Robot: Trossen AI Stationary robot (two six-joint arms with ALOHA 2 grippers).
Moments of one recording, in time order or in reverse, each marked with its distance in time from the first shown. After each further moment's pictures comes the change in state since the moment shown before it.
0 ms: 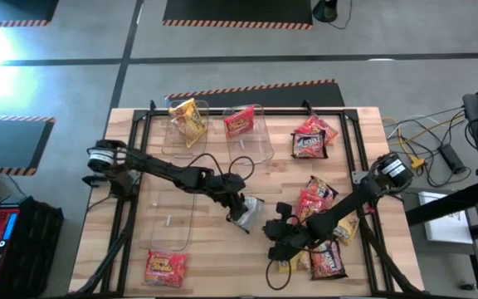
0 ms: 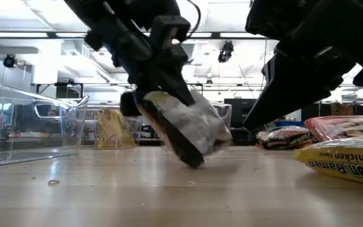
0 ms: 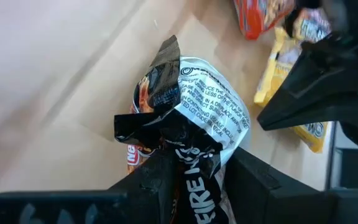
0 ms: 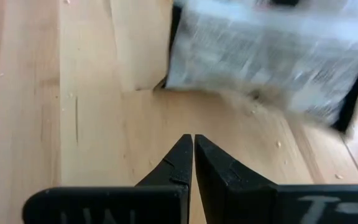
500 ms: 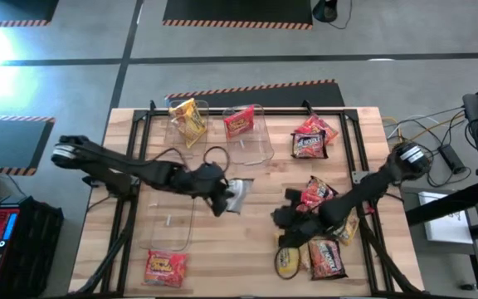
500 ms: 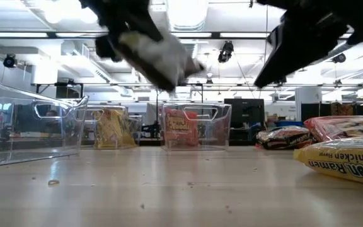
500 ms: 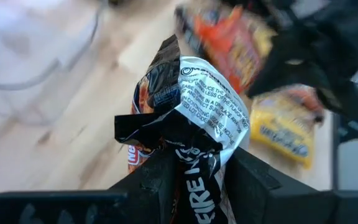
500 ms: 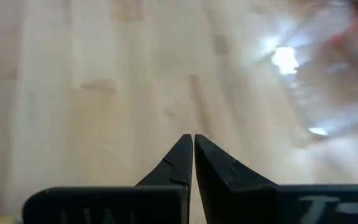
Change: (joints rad) left arm -0.123 -0.363 0.000 -0.258 -0.379 0.083; right arm -0.038 -0.246 -0.027 -0.251 0.043 -0.116
